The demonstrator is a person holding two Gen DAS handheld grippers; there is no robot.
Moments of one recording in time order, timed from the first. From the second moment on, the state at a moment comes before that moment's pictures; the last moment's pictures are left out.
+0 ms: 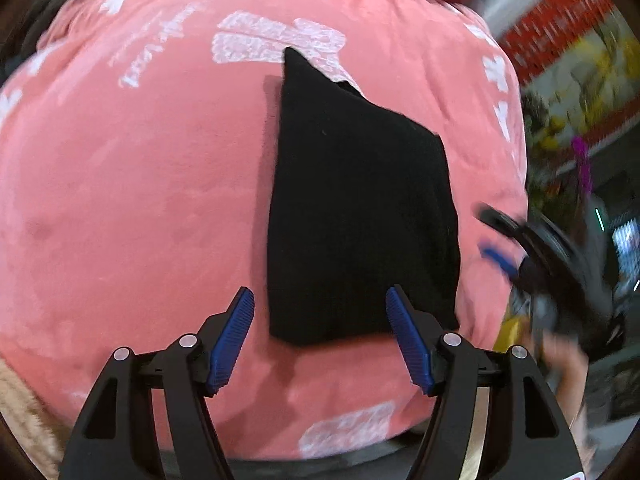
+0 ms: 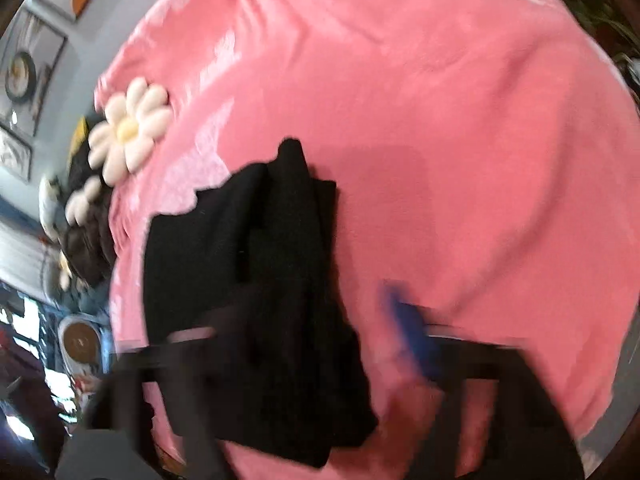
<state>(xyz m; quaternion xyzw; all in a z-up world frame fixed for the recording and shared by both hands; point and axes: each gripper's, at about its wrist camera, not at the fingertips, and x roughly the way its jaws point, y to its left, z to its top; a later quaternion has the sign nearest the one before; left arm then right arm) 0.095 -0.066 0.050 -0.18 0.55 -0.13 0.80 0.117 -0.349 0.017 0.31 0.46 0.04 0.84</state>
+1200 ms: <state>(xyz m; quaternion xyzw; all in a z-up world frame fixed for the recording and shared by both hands) 0.052 -0.025 0.028 -0.13 0.60 -0.09 0.79 0.062 -0.237 0.003 0.18 0.54 0.05 0.82</state>
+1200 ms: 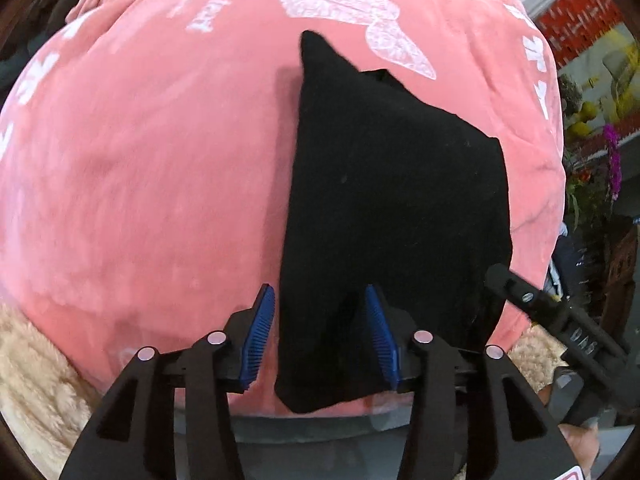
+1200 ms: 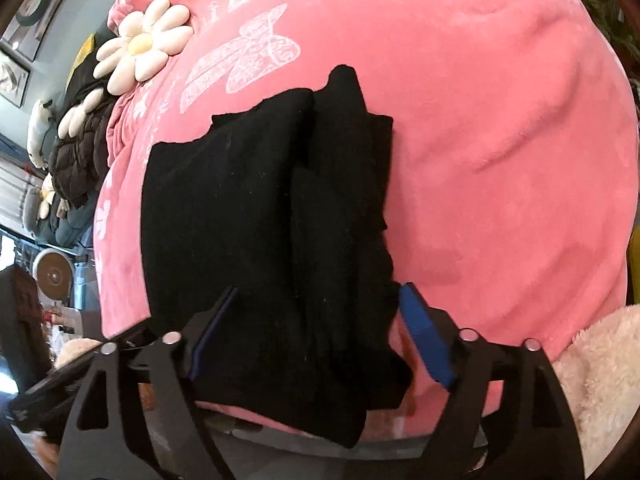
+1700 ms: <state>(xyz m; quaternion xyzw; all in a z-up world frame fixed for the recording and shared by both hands) 0.082 -0.044 0.000 -0.09 0.62 -0.09 0.77 0.072 -0.233 -0.030 0.22 0.55 0.05 0.80</state>
